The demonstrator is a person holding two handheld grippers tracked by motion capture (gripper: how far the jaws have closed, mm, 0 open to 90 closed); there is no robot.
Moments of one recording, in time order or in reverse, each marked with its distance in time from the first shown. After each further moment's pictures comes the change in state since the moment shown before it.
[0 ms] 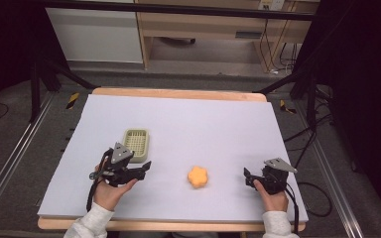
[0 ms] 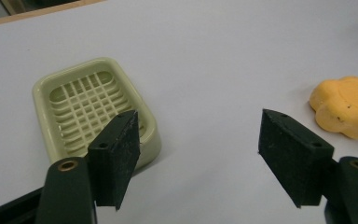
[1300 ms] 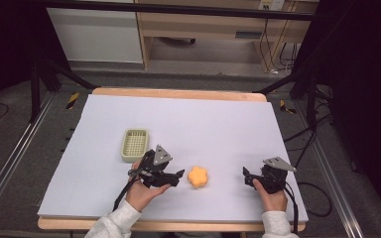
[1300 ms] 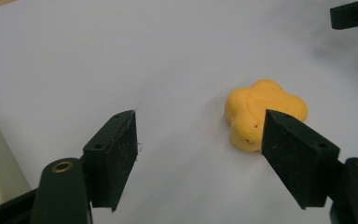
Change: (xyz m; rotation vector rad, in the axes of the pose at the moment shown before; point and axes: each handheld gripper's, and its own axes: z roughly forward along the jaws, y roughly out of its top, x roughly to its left) left arm -0.071 0.025 0.046 0.073 -0.150 0.133; right arm 0.002 0.003 0.001 0.000 0.006 0.001
